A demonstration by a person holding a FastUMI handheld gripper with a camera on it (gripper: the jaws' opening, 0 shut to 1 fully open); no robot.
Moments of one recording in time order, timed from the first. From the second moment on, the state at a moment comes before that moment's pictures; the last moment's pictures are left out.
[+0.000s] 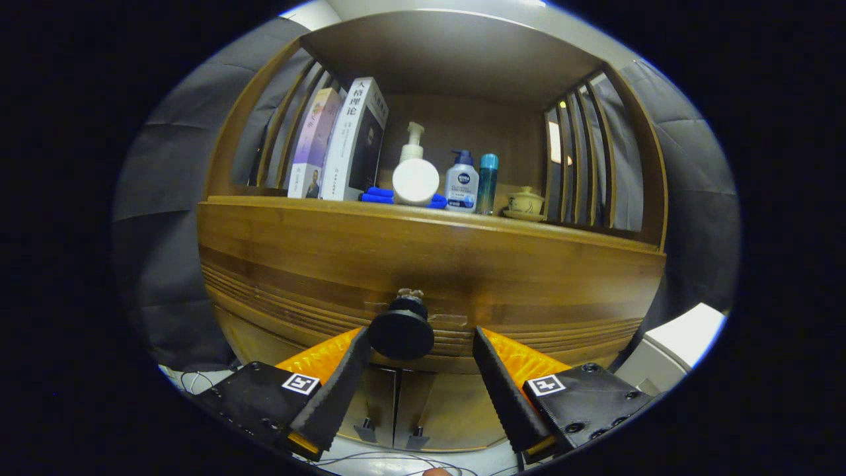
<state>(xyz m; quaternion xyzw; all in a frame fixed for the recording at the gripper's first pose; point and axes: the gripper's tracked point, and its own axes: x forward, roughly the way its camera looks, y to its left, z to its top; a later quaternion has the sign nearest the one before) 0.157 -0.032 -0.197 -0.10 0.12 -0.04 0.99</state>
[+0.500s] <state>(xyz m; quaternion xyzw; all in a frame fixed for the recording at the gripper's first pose) 0.057 0.007 -0.090 -0.04 0.04 0.02 1.00</state>
